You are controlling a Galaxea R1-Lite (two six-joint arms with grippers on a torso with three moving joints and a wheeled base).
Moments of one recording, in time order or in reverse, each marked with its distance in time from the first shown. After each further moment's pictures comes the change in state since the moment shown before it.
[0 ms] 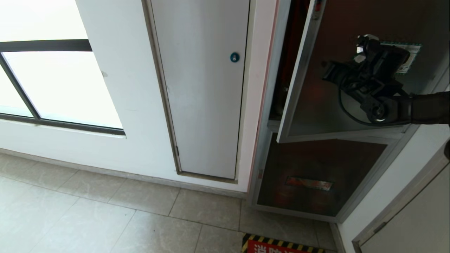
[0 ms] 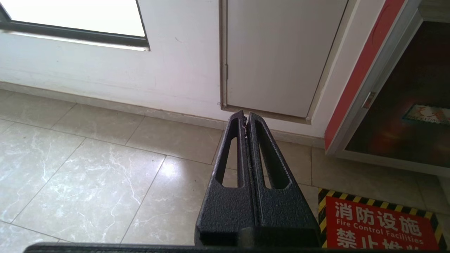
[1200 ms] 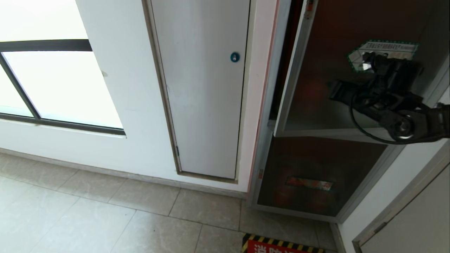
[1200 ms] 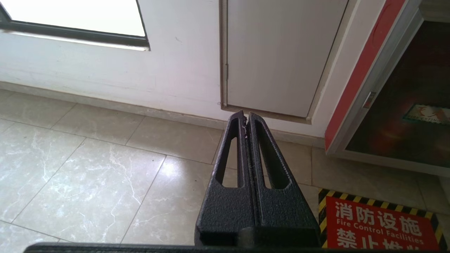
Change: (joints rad) left arm 0.000 0.000 0.000 0.000 0.000 0.000; right arm -0.003 -0.250 0.453 -0.010 0.001 -0.022
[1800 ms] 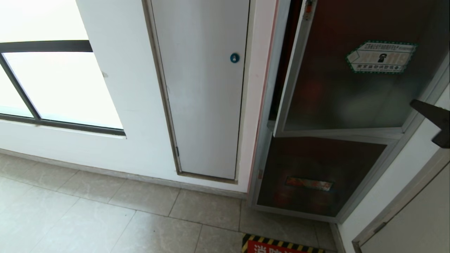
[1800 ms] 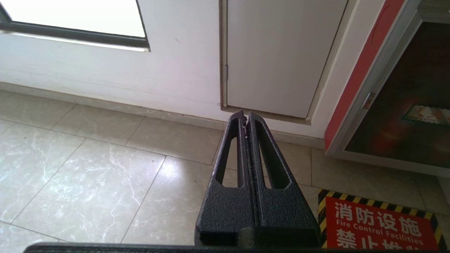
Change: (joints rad) left arm 0.000 0.000 0.000 0.000 0.000 0.000; right arm 0.002 -0.863 0.752 0.025 0.035 -0.005
